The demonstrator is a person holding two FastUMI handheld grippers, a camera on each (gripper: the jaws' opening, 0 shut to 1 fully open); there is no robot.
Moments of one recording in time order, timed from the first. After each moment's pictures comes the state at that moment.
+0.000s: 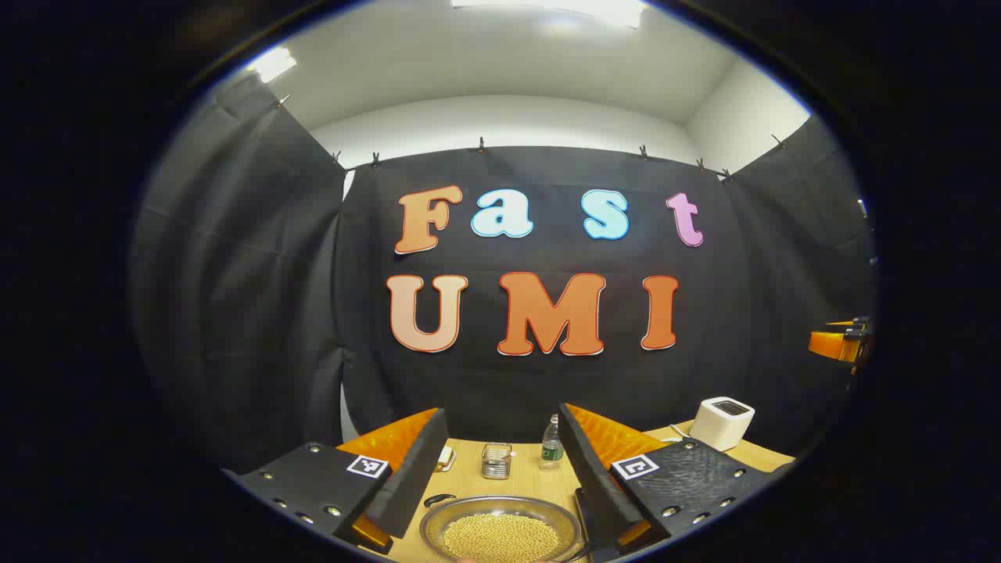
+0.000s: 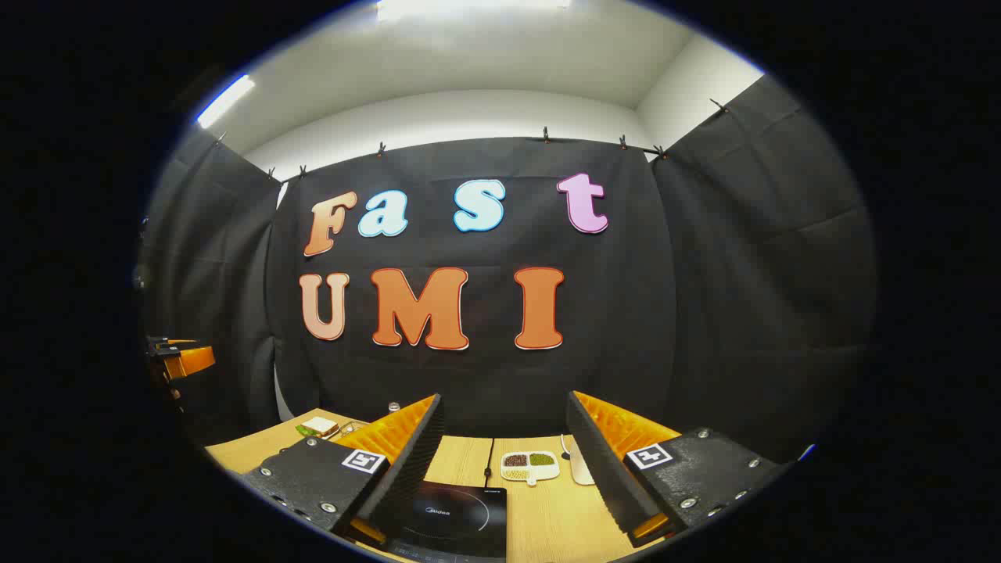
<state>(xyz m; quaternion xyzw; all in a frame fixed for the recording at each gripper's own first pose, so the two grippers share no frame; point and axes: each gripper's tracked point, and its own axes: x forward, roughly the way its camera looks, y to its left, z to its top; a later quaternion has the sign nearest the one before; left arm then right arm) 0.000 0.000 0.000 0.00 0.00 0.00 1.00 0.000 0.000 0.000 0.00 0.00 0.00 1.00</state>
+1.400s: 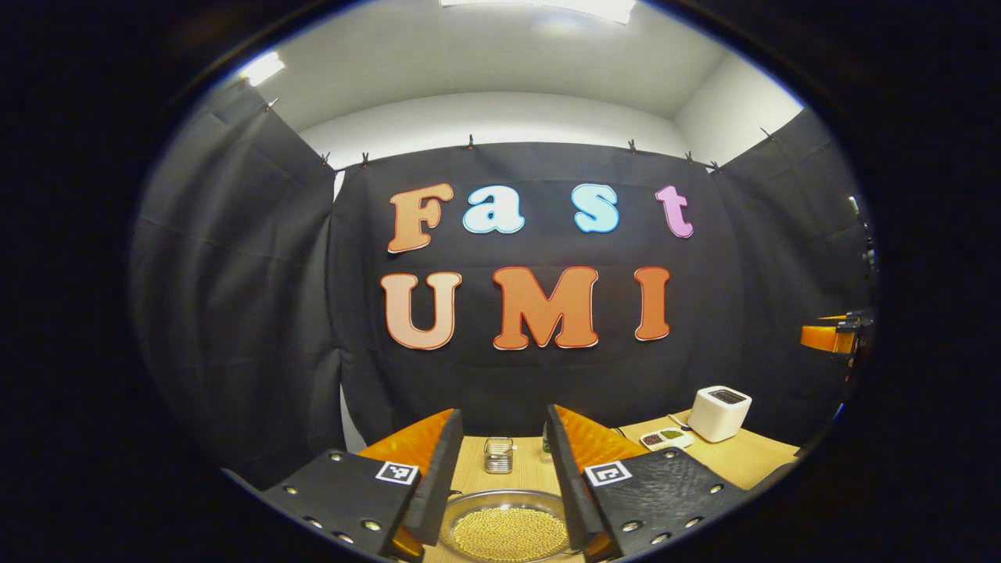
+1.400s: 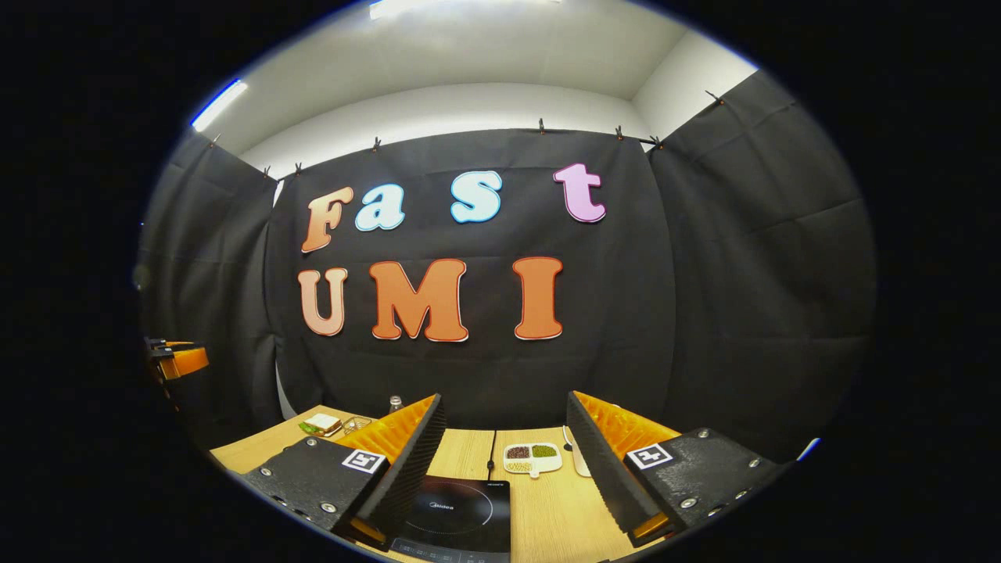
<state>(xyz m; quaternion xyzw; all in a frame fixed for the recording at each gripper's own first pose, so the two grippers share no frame) -0.012 0.004 0.007 0.03 0.01 -0.03 1.00 -0.002 -0.002 -0.010 0.00 0.02 -0.01 1.00</state>
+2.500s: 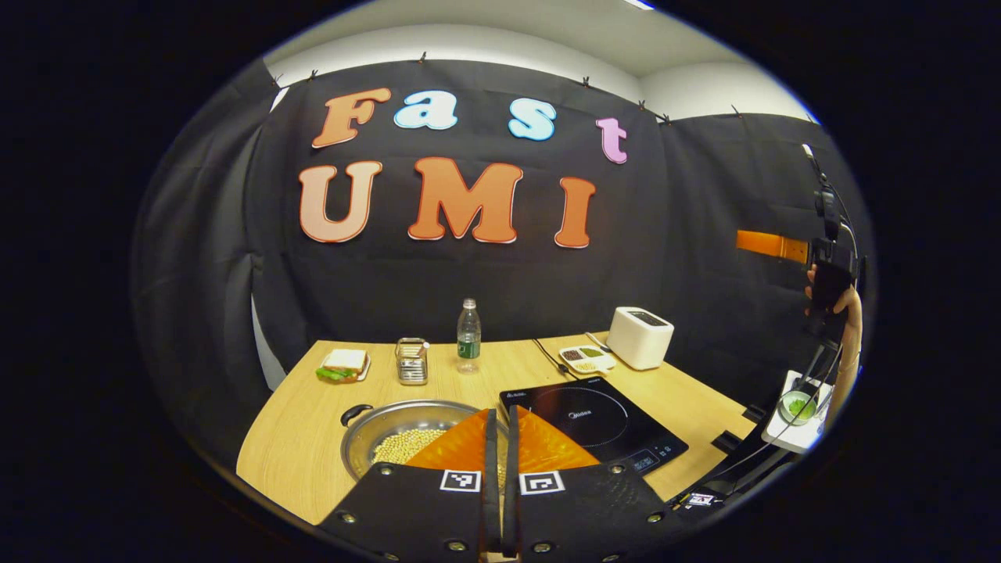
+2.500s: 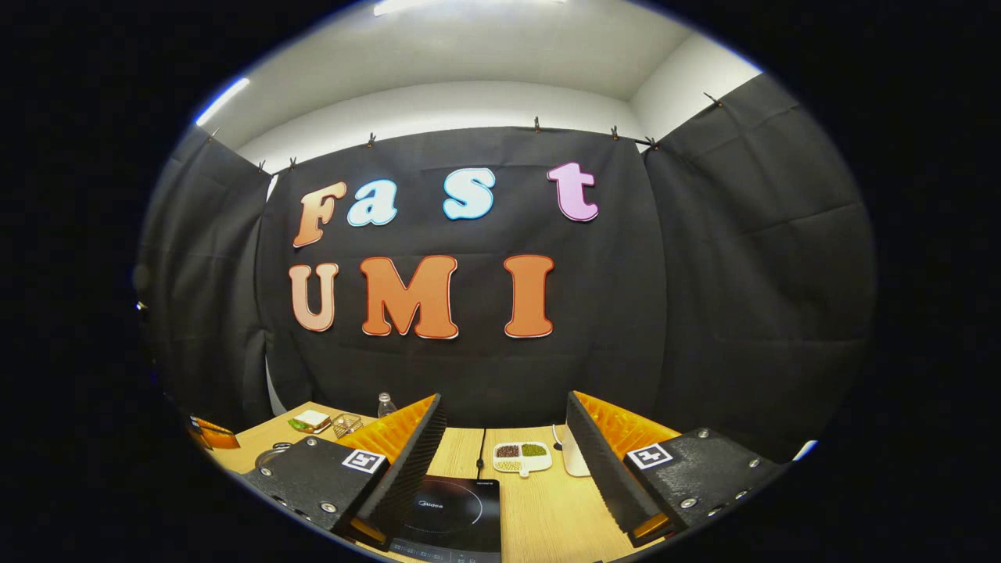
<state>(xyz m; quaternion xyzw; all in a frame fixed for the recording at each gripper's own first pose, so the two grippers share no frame) -0.065 -0.059 -0.159 -0.03 0.20 -0.18 0.96 0.001 -0.013 -0.015 0.00 0.02 -0.02 1.00</state>
